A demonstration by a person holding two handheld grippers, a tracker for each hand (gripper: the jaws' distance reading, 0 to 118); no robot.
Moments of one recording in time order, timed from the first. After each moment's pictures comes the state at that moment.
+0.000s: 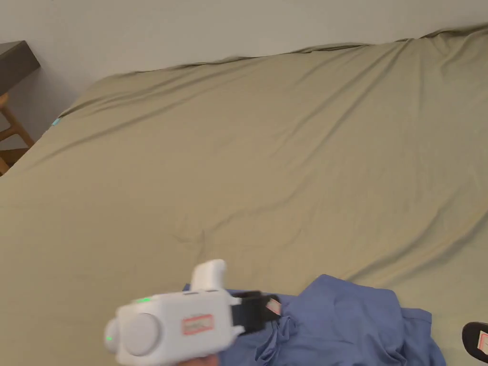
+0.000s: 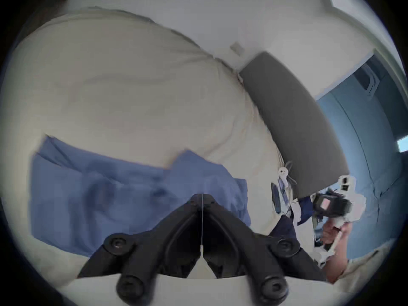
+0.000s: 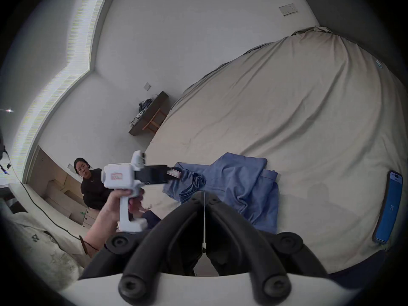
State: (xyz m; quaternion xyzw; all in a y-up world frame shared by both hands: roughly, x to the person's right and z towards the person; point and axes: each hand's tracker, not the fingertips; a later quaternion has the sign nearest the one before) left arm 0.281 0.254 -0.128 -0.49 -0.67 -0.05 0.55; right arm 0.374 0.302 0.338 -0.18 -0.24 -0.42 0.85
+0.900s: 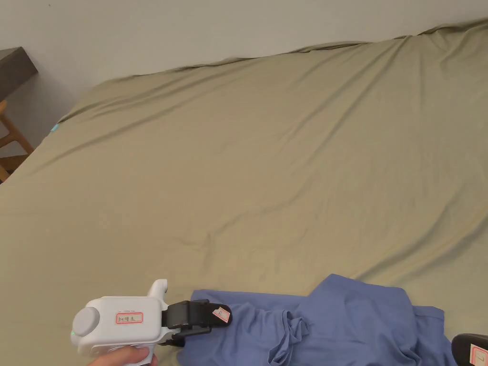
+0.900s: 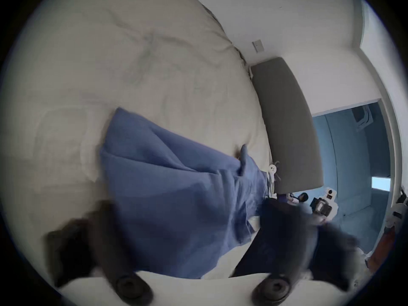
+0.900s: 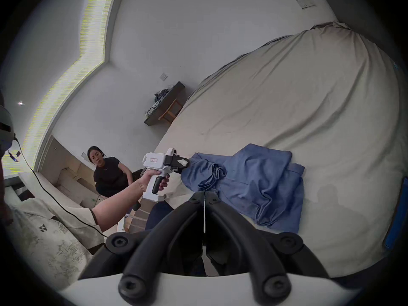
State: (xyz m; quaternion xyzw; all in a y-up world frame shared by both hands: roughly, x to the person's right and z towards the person) left arm 0.284 0.154 -0.254 -0.62 -0.65 0.01 0.45; right arm 0.366 0.300 0.321 -0.19 -0.17 -0.42 0.87
